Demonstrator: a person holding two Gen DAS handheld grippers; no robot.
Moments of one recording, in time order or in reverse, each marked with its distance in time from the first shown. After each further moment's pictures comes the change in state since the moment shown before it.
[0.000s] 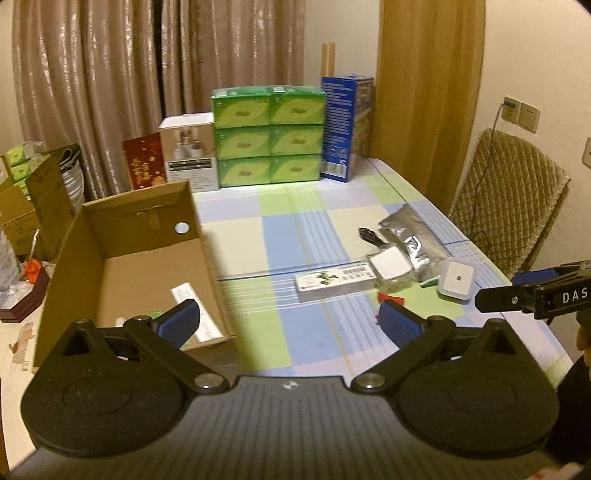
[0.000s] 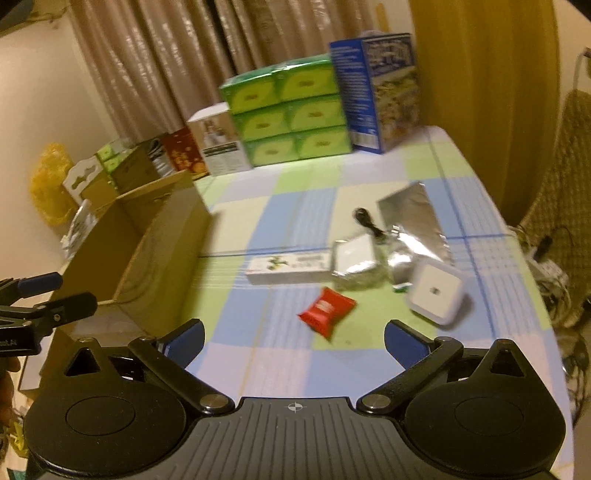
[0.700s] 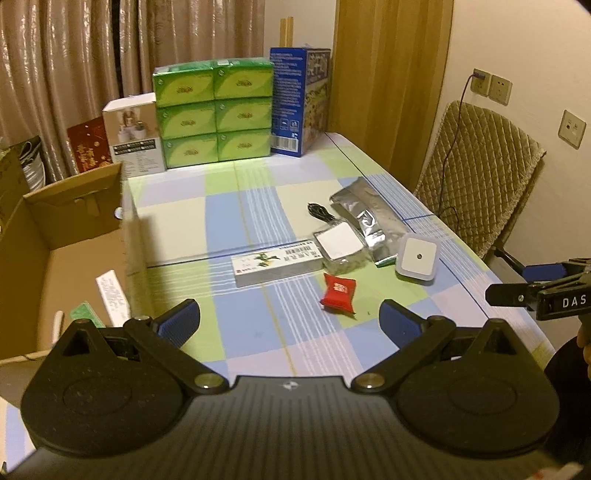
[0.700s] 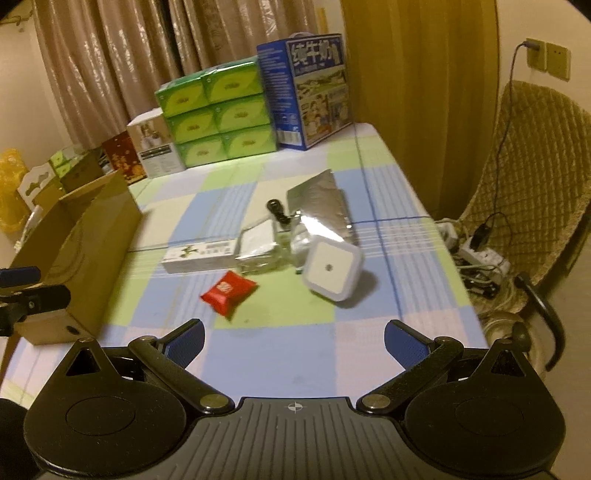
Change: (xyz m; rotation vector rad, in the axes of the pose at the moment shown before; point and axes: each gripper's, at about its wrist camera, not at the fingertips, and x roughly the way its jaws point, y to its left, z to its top) left arm 0.041 -0.054 -0.008 0.037 0.064 -0.096; right arm -0.022 -0.067 -0.031 0.023 -0.034 -0.155
